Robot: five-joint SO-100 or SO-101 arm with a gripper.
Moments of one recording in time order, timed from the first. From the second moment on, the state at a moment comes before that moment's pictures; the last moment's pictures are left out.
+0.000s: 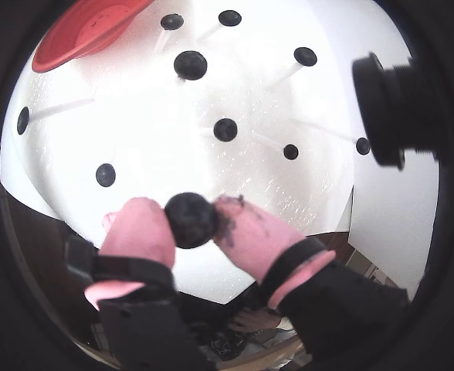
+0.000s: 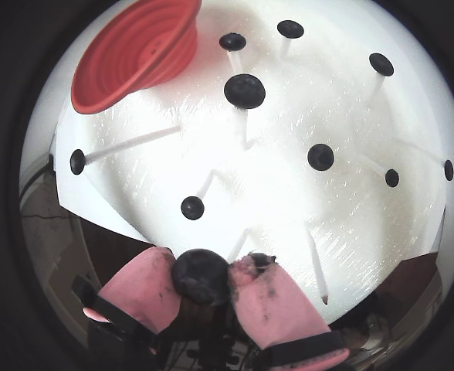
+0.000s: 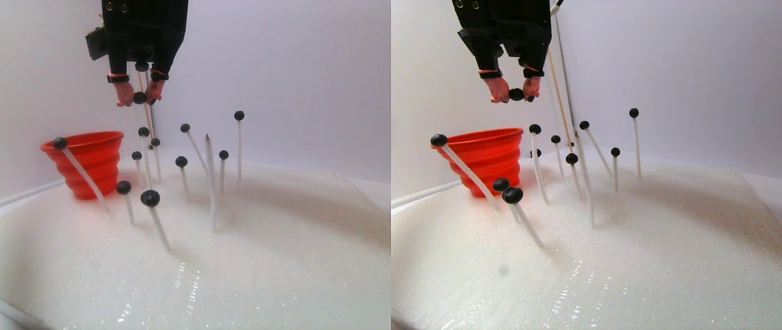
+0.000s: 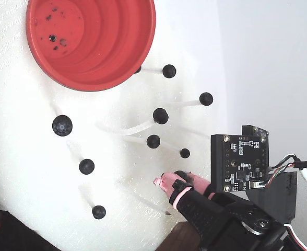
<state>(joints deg) -3.2 123.9 135.3 27.6 -106.3</state>
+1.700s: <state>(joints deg) -17.1 110.3 123.4 12.8 -96.4</state>
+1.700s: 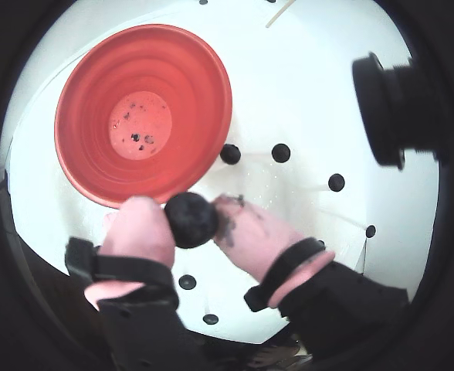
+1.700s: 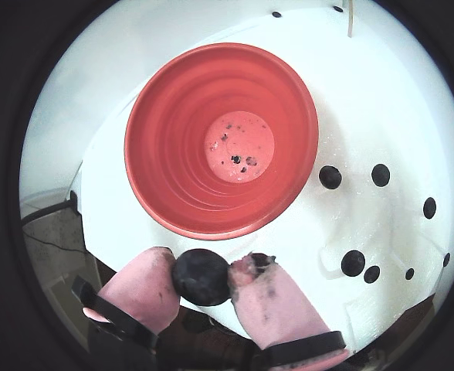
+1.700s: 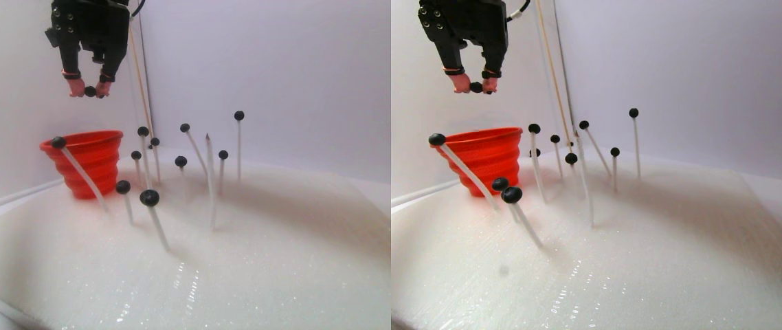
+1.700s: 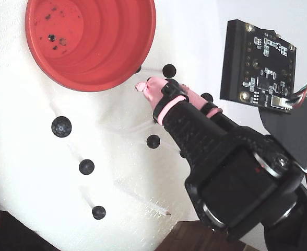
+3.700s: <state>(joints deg) -14.1 110.0 119.3 17.3 -97.4</state>
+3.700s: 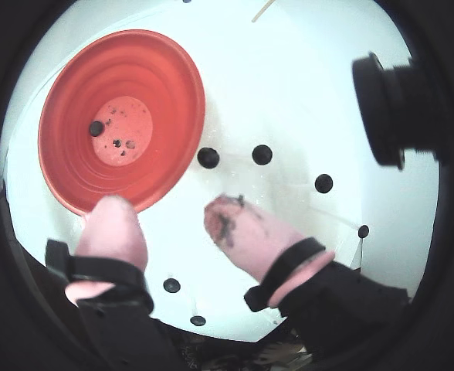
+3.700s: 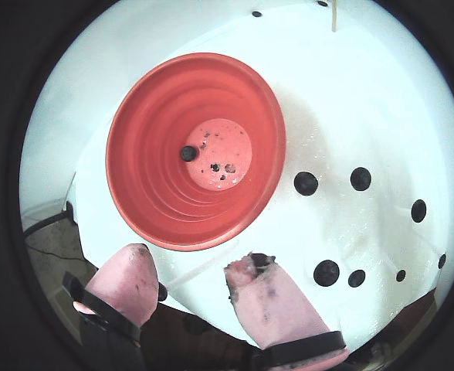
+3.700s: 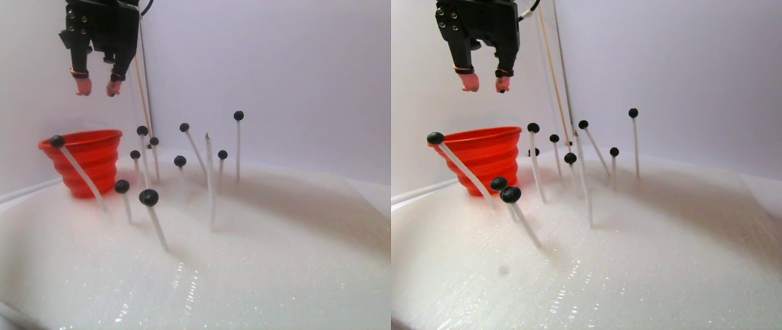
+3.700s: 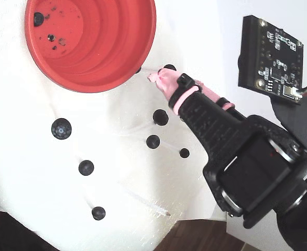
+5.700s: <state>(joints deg) -3.1 109.7 128.9 14.9 -105.4</state>
